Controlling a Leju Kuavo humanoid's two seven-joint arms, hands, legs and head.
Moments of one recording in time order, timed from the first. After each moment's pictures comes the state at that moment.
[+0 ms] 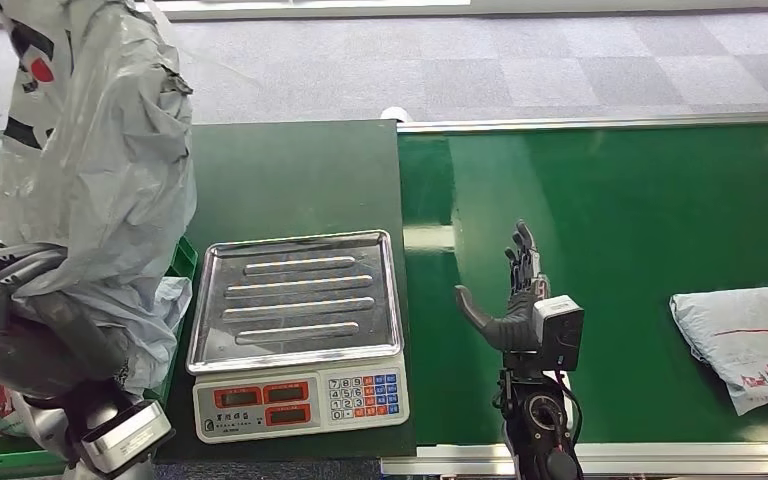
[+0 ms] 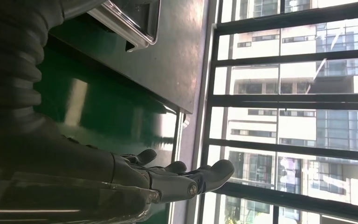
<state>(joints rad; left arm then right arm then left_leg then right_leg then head) -0.12 -0.21 -0.02 -1.95 -0.78 0.68 -0.69 -0.19 0.18 0.12 -1.15 0.20 -0.05 -0.56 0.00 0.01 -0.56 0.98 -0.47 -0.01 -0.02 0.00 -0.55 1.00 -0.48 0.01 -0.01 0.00</state>
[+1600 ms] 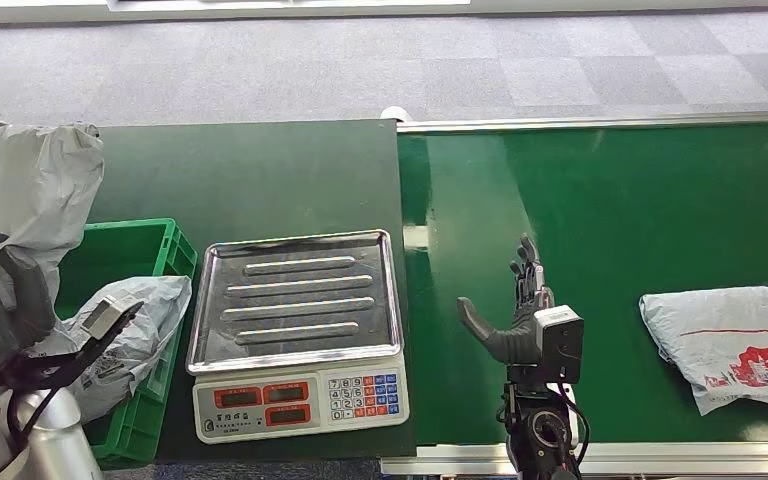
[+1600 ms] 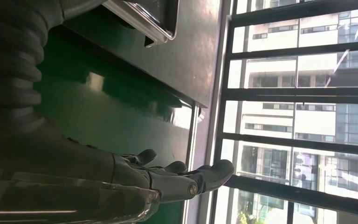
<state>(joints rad) -0.26 -0.34 0.64 -1.82 -1.41 0.68 -0.59 -0.12 0.18 0.12 -1.22 0.23 -0.07 -0.50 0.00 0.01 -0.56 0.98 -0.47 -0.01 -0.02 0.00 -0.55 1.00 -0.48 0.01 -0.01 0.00</state>
